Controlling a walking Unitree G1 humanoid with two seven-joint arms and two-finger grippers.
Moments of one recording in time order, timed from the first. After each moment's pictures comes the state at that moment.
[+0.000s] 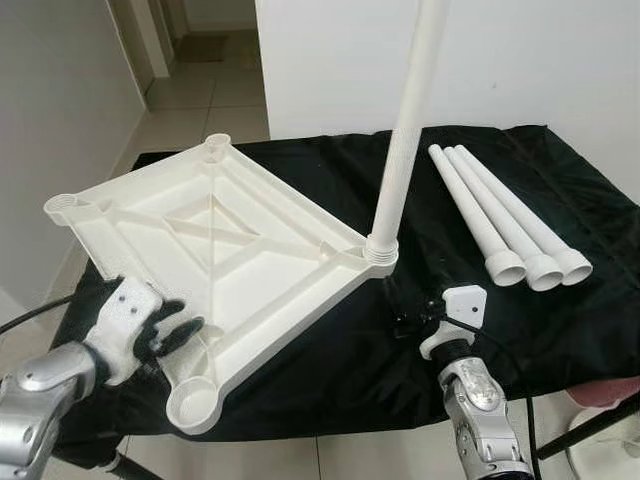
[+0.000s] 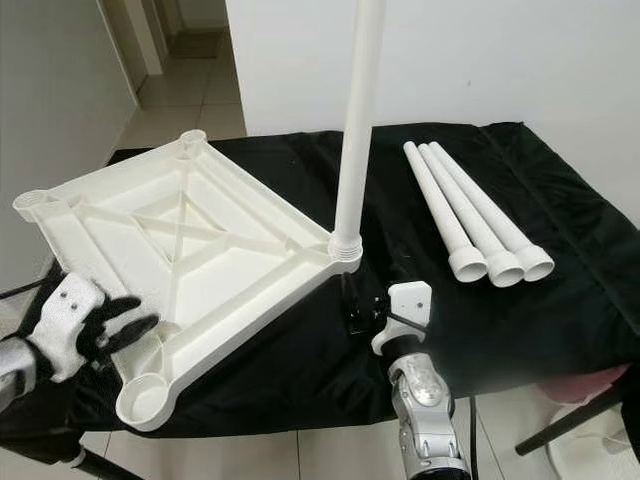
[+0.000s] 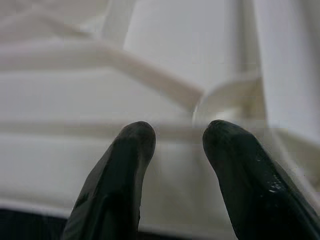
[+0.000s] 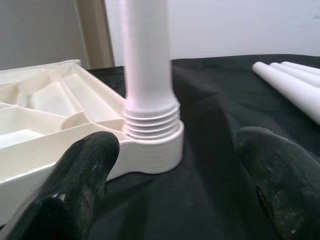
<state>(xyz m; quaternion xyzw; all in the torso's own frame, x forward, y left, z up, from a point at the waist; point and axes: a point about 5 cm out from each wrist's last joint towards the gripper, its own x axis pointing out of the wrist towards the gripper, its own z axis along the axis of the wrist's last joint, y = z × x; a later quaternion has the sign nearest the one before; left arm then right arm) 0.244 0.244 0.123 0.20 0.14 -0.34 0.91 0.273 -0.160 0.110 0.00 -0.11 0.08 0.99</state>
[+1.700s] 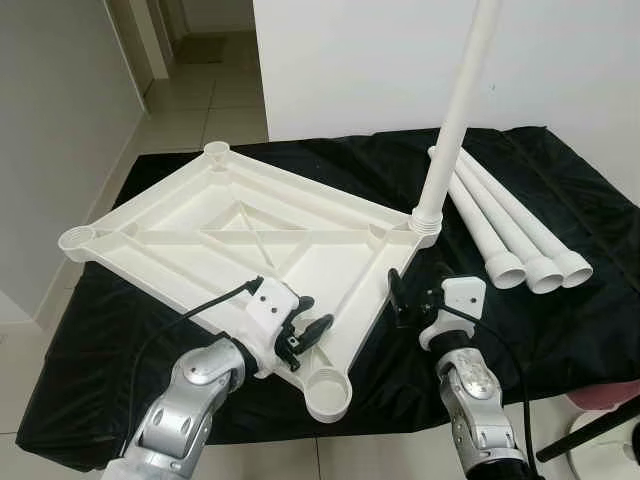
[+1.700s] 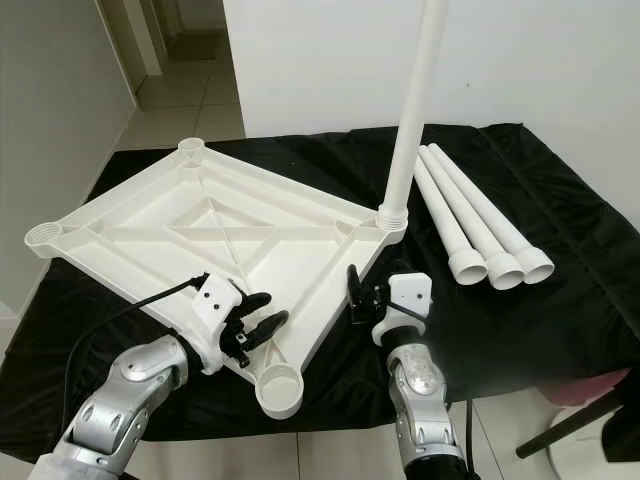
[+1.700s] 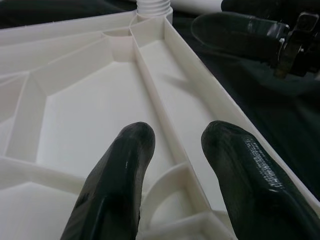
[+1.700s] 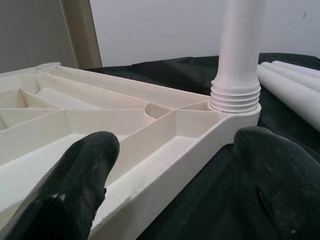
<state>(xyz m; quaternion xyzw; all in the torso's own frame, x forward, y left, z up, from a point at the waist) 0.262 0.087 0.132 0.07 0.01 -0.43 0.90 0.285 -0.157 0.115 0.00 -0.10 0.05 0.99</state>
